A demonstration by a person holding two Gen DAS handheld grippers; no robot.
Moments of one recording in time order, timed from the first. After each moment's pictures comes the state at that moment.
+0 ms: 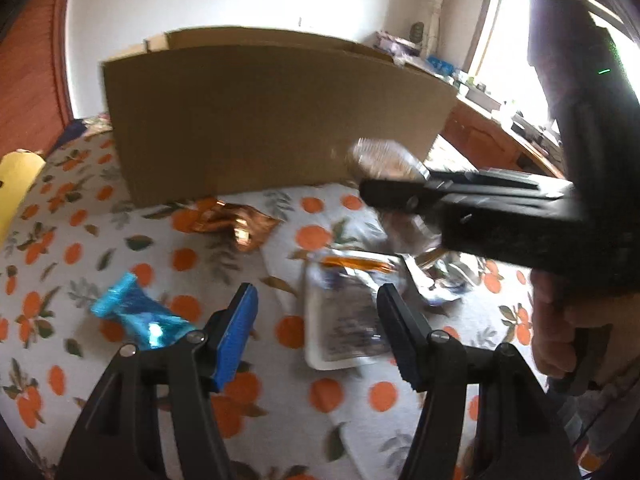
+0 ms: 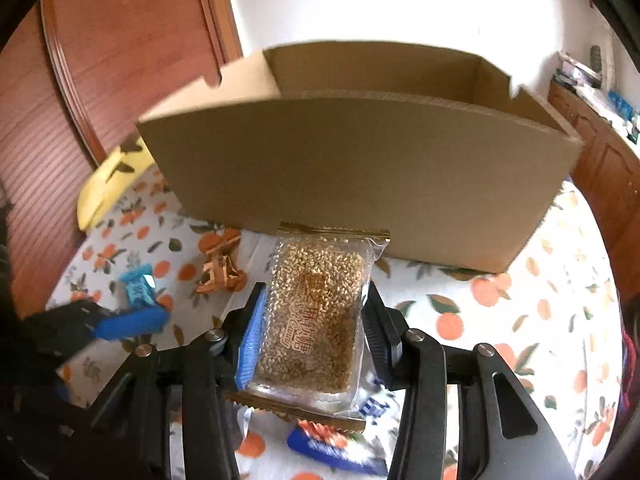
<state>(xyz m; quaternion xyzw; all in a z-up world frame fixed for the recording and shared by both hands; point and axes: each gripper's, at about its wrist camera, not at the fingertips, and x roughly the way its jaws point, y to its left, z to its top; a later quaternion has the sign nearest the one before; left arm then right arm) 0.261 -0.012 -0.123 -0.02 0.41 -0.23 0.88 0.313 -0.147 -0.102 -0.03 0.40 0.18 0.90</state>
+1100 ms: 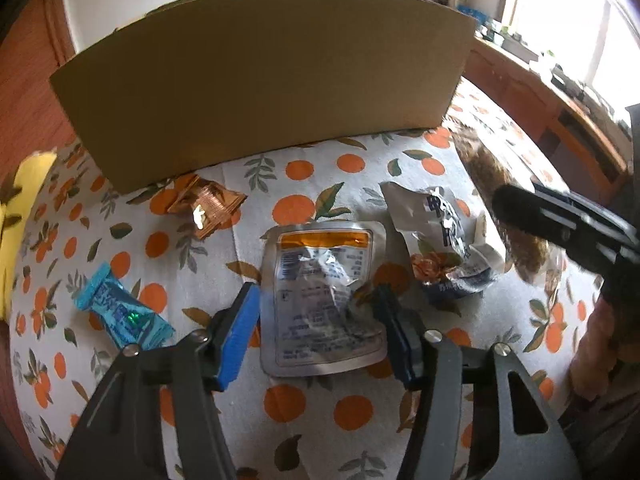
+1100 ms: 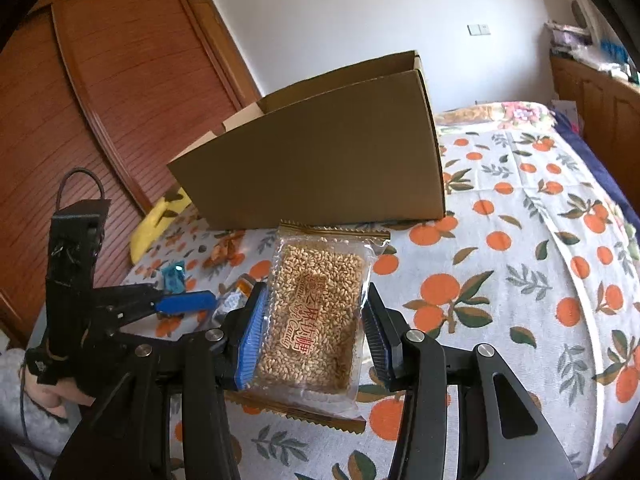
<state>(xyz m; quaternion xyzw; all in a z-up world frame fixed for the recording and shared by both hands) 0.271 -0.065 -0.131 0.05 0.48 -0.14 0.87 0.265 -0.247 -0.122 0.10 0.34 0.25 0.90</state>
